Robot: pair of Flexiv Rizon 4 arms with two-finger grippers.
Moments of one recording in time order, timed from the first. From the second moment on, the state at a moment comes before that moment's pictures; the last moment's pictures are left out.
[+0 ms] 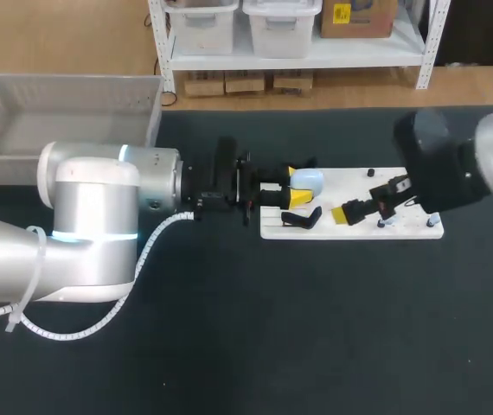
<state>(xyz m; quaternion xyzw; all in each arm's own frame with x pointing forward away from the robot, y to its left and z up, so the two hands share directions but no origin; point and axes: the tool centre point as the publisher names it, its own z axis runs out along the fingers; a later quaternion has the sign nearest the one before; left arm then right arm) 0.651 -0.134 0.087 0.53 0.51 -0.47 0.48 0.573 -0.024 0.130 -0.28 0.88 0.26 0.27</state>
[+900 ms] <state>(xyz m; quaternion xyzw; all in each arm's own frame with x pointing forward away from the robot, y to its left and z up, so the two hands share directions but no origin) 0.651 -0.134 0.087 0.53 0.51 -0.47 0.48 0.613 -0.005 0.105 -0.25 0.90 0.25 0.25</state>
